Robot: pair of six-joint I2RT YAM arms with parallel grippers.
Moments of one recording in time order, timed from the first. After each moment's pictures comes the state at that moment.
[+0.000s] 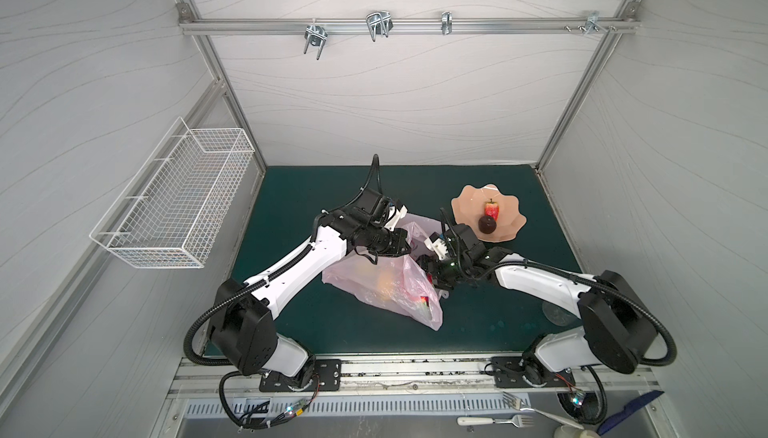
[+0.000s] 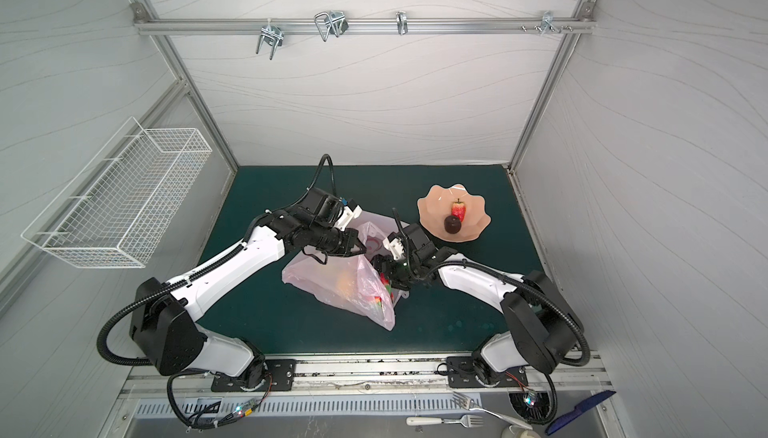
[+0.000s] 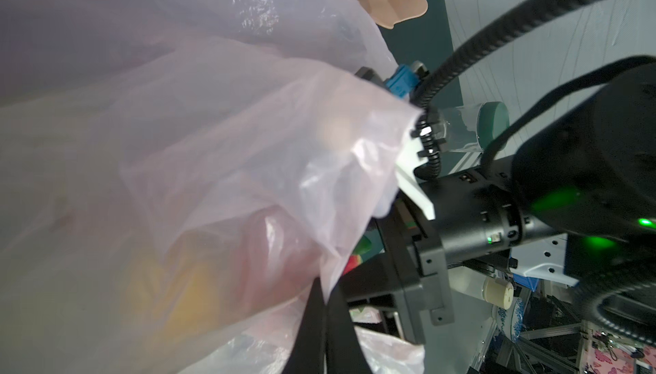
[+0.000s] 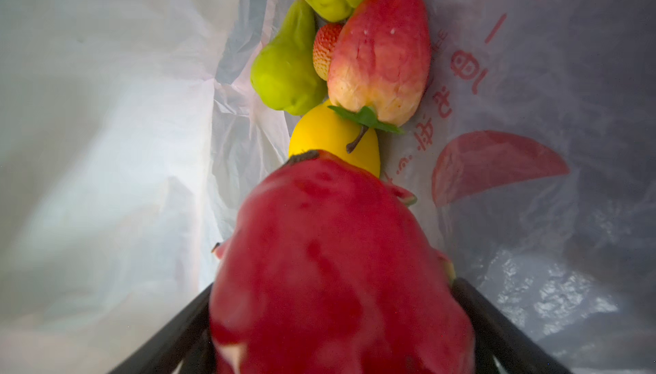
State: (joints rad) left arm -0.58 1.46 1.23 -0.74 0.51 -0.44; right arm 0.73 1.46 0.77 -0.20 -0.65 0.79
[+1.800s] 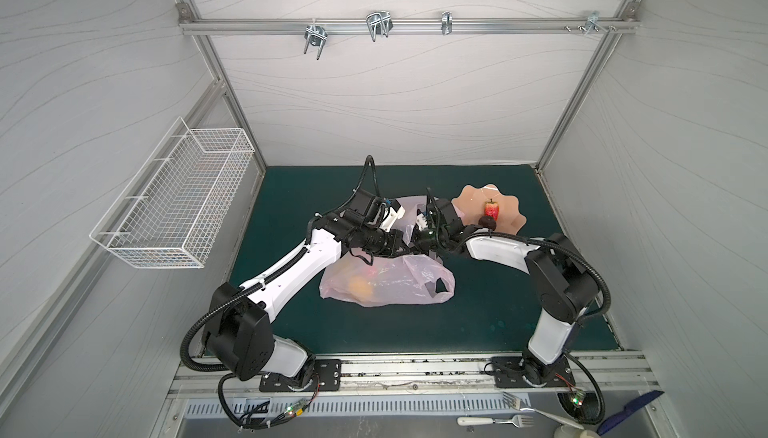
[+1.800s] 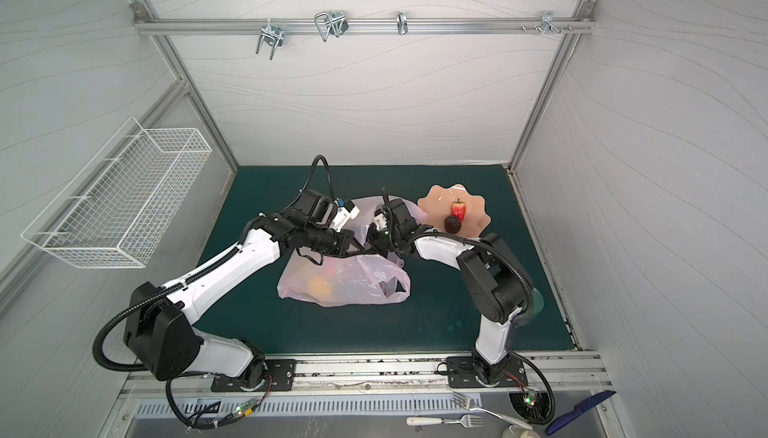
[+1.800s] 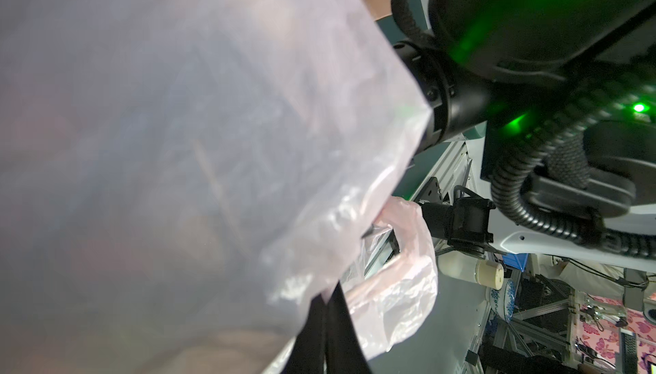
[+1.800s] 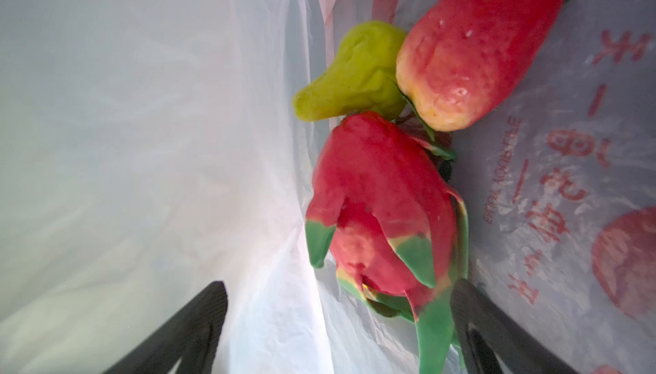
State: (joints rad) left arm -0.55 1.43 1.17 -0.70 0.60 -0.38; right arm 0.69 1.79 1.07 0.04 -0.77 1.12
